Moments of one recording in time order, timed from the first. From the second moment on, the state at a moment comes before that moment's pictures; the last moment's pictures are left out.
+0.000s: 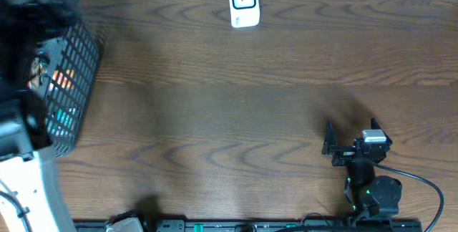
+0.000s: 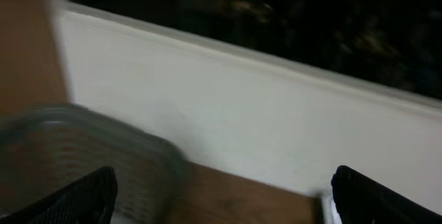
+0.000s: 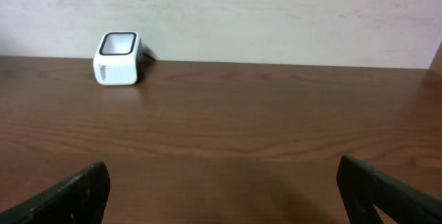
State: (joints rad) left arm 0.37 1.23 1.62 -0.52 0.24 -0.20; right arm 0.02 0.02 0.01 -0.08 -0.03 -0.01
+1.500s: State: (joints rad) left arm 0.69 1.82 1.65 -0.78 -0.10 0.14; right arm 0.02 0.02 0.01 -0.07 -0.03 -0.01
